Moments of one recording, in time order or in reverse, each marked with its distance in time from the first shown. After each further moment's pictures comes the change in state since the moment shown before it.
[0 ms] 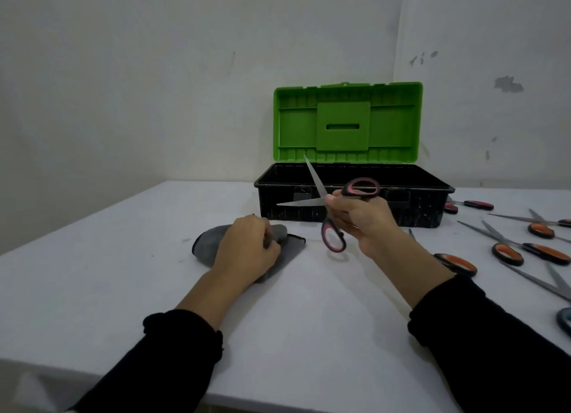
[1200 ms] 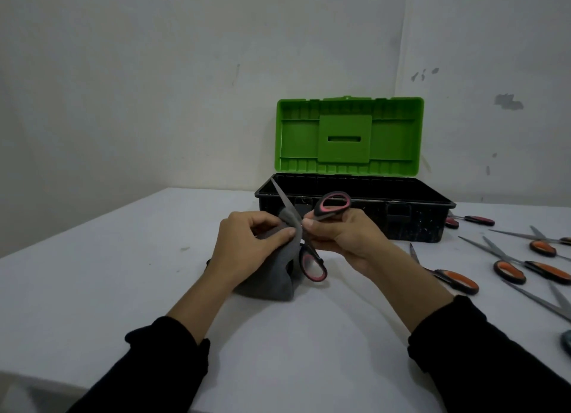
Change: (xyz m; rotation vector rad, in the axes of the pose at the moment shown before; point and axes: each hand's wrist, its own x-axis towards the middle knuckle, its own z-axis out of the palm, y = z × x) left_hand -0.001 0.016 -0.027 -0.549 0.068 -0.046; right_hand -0.014 0.001 0.010 -0.156 -0.386 -0.075
